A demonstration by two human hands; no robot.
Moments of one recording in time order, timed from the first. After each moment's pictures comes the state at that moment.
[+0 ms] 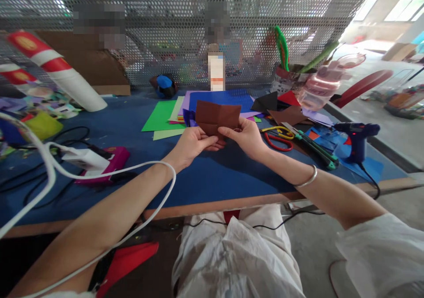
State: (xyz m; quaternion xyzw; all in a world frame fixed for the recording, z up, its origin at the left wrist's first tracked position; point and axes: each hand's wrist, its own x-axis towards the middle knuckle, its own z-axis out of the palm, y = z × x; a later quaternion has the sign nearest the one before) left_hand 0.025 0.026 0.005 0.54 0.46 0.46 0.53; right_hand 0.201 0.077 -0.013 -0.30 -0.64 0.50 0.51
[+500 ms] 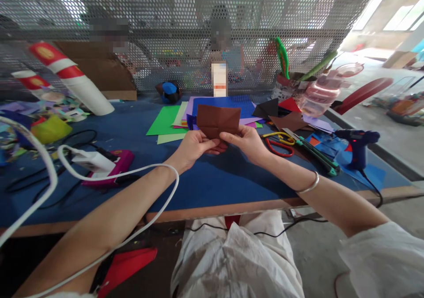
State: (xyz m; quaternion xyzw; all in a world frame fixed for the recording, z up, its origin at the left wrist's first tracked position) left_hand 0.022 0.027 0.007 0.56 0.45 0.46 0.51; right_hand 0.198 0.069 -0.005 -0.25 -0.58 0.60 0.49
